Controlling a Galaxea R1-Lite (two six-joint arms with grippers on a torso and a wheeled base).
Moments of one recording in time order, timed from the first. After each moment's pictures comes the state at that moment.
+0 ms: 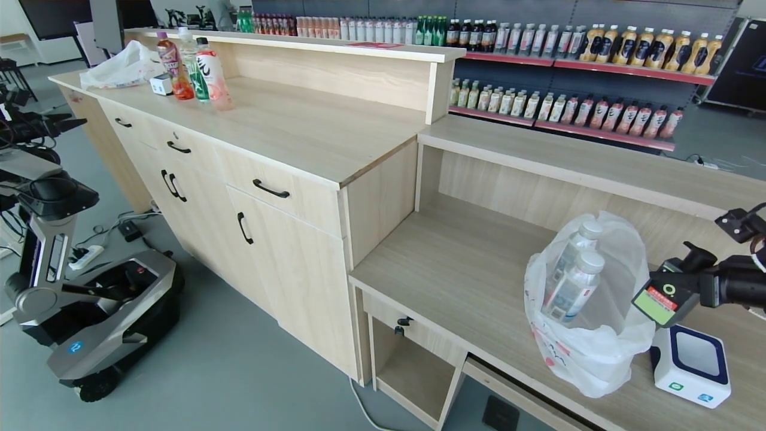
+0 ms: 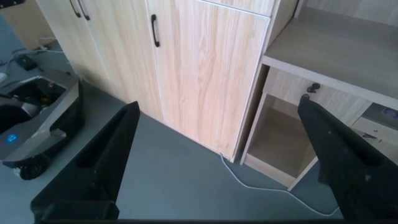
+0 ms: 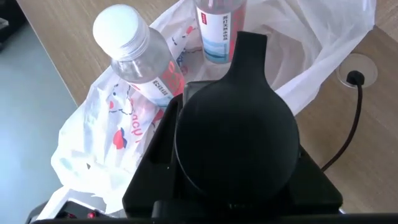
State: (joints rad) left arm -0.01 0.00 0.00 0.00 -0.05 0.00; right arm -0.51 1.83 -0.88 -0.29 0.77 -0.49
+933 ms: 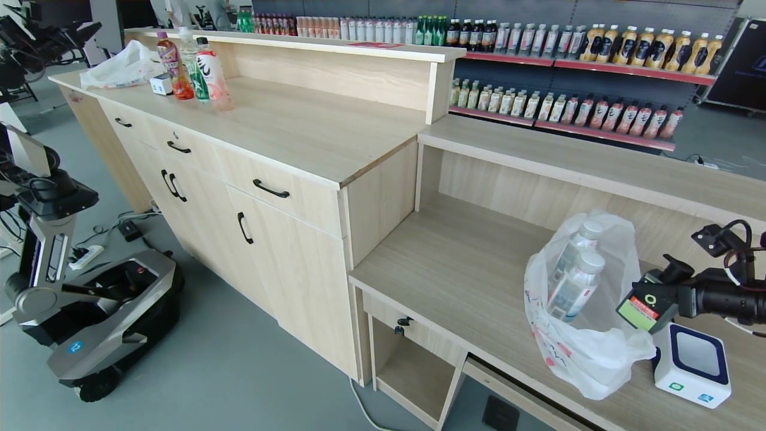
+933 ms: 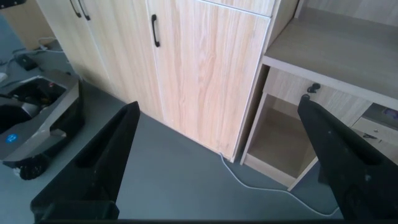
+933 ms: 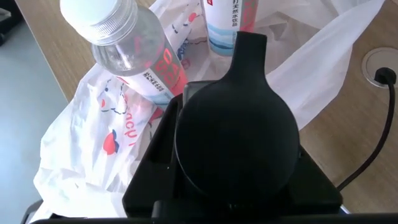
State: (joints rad) left arm -0.01 0.00 0.00 0.00 -0.05 0.00; right arm -0.48 1.93 -0.83 -0.43 0.77 -0.49
